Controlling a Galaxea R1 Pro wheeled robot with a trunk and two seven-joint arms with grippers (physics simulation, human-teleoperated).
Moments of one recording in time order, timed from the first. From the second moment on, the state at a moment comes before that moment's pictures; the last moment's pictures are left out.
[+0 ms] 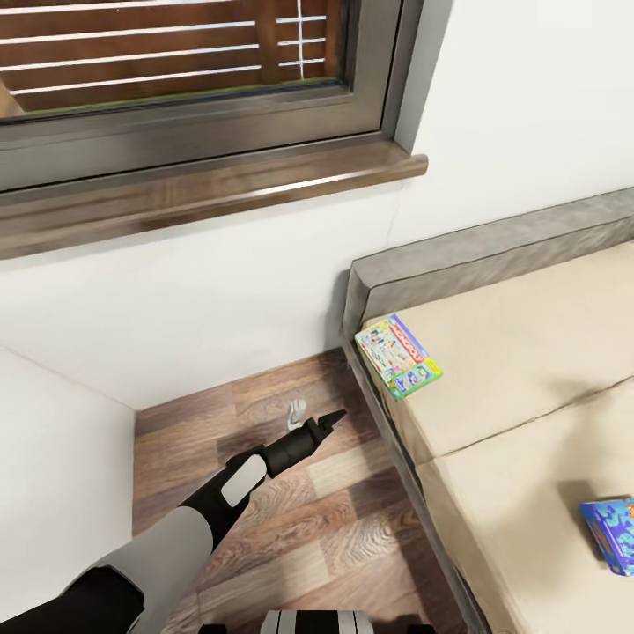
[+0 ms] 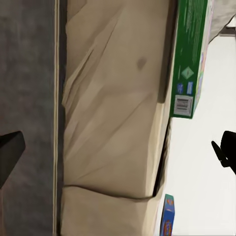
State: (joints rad) left arm -0.81 -0.13 -0.43 -0.43 1.09 0.31 -0.68; right arm -0.76 -0.72 -0.67 -0.93 -0.18 0.70 0.79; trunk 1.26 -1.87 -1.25
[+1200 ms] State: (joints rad) left arm -0.81 -0.12 -0.43 -0.43 1.09 0.31 -0.68; right arm -0.76 -0.72 -0.67 -0.93 -0.18 0.70 0.79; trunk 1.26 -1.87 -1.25
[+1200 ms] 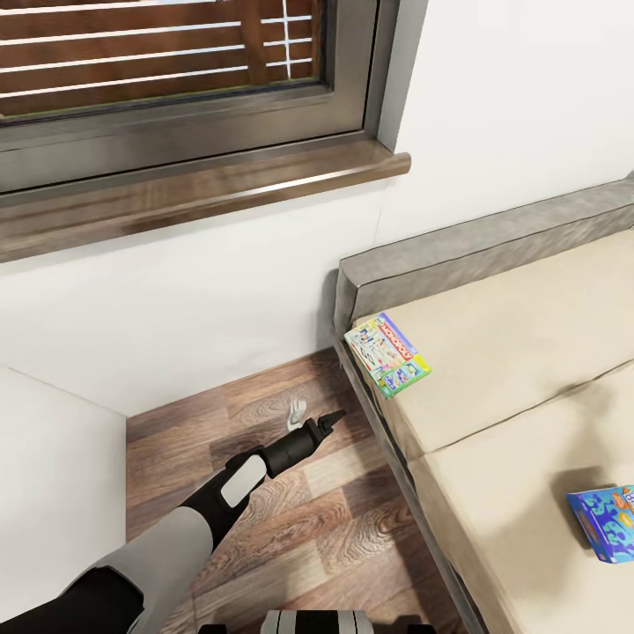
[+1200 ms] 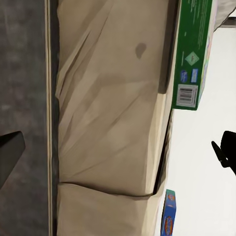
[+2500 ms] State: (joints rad) left arm -0.80 -0.12 -0.43 -0.43 1.09 0.30 -0.68; right arm -0.76 -0.68 -0.67 -0.95 -0.17 0.70 0.79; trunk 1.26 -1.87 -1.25
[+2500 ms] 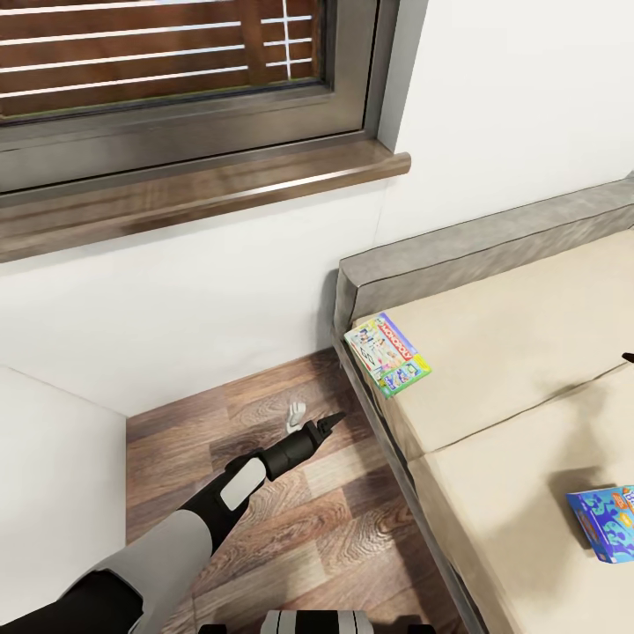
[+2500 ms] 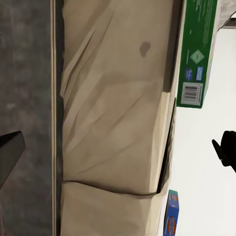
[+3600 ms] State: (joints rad) left arm -0.80 -0.12 -0.43 -0.44 1.09 0.30 -0.69; right arm -0.76 -0.68 -0.67 -0.96 -0.17 0.70 0.79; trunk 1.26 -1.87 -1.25
